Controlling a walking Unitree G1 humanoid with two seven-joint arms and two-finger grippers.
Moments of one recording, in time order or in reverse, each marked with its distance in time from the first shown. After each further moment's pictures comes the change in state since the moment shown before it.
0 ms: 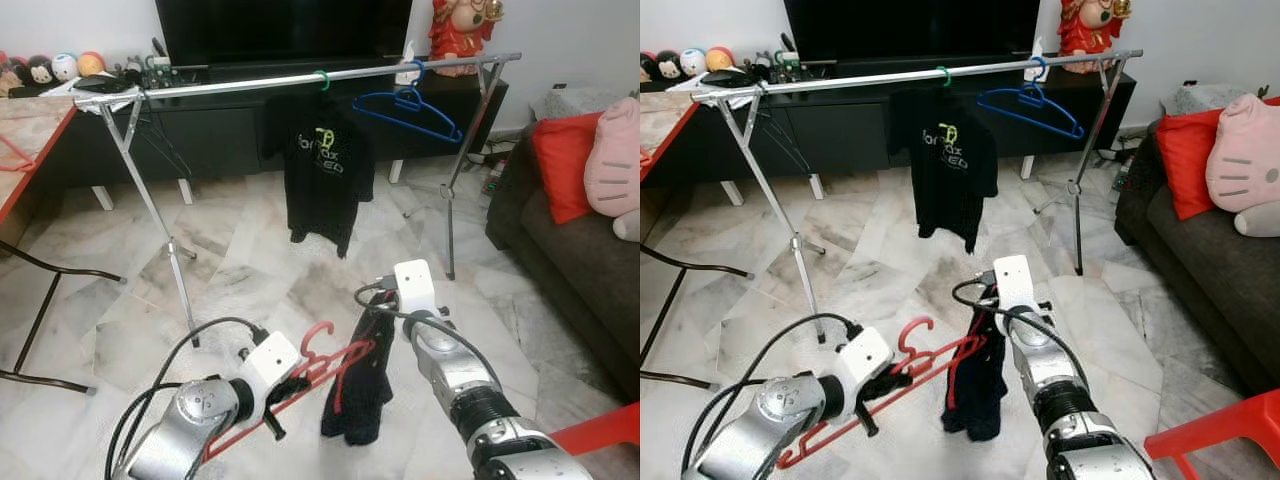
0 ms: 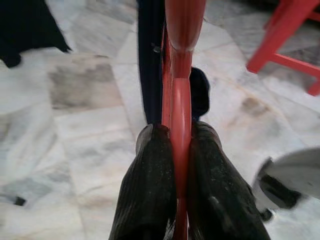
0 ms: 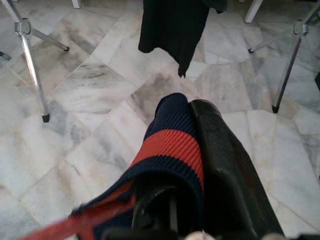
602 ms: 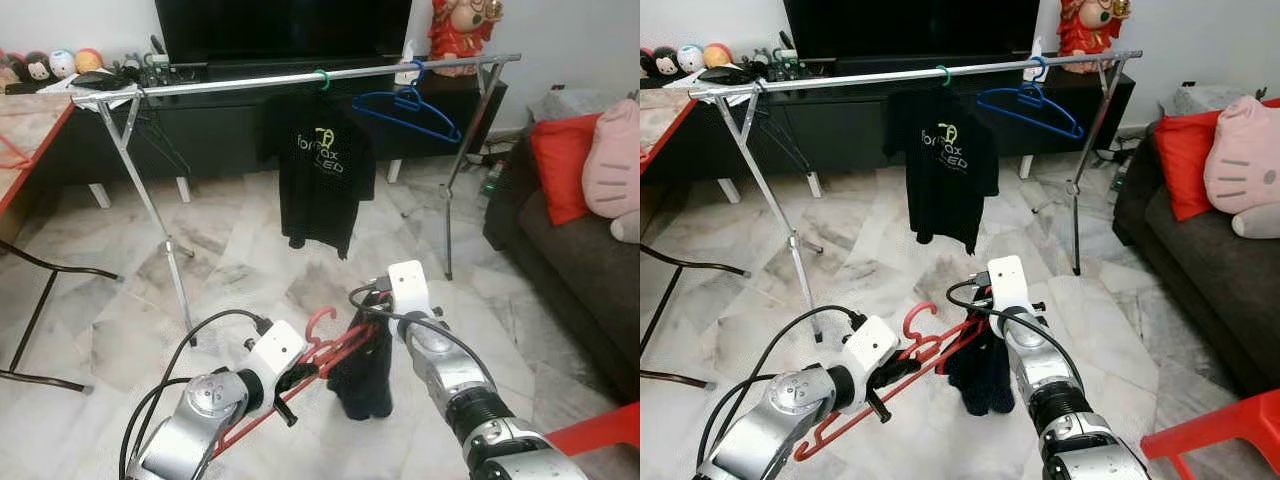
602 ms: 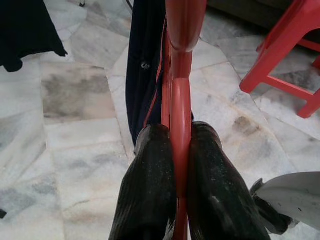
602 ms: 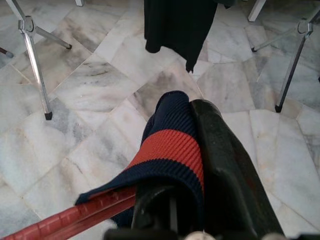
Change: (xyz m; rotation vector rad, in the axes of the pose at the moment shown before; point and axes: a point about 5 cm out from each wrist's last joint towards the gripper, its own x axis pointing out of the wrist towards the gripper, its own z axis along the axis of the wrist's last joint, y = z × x) left arm 0.007 -0.004 0.004 -0.052 -0.051 -0.003; right arm 0.000 0.003 0.000 0.004 0.001 0.012
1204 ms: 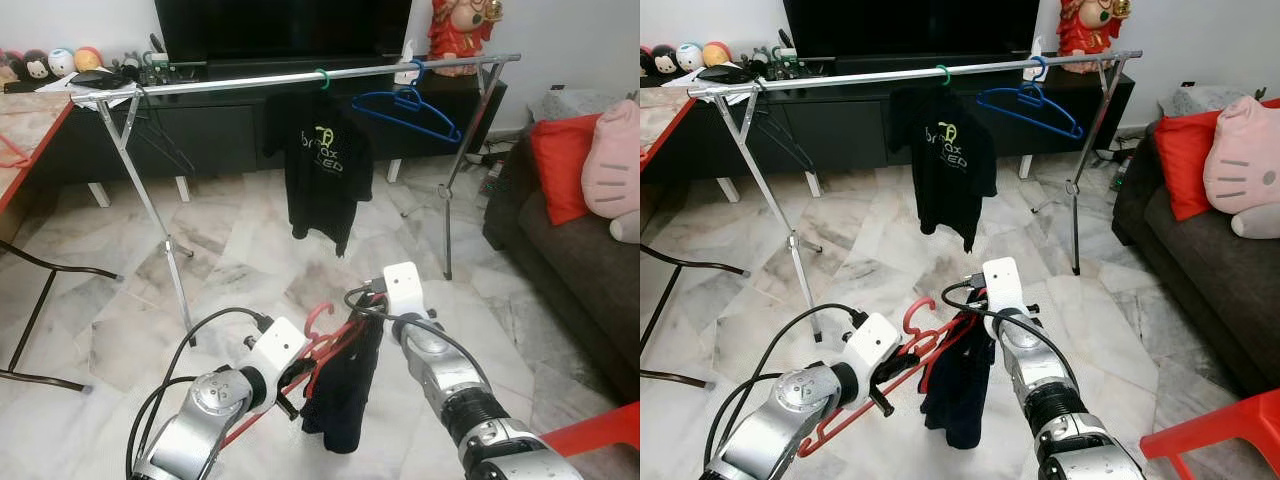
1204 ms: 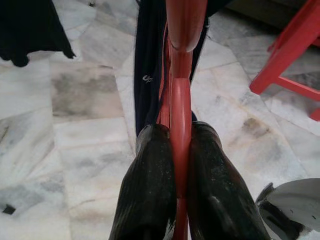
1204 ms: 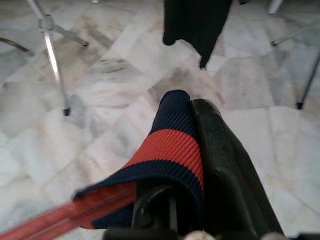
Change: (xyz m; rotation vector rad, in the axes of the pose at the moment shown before) left arm 0.009 0.000 -0.002 -0.004 0.006 0.023; right arm 0.000 0.010 -0.001 0.035 0.016 0.070
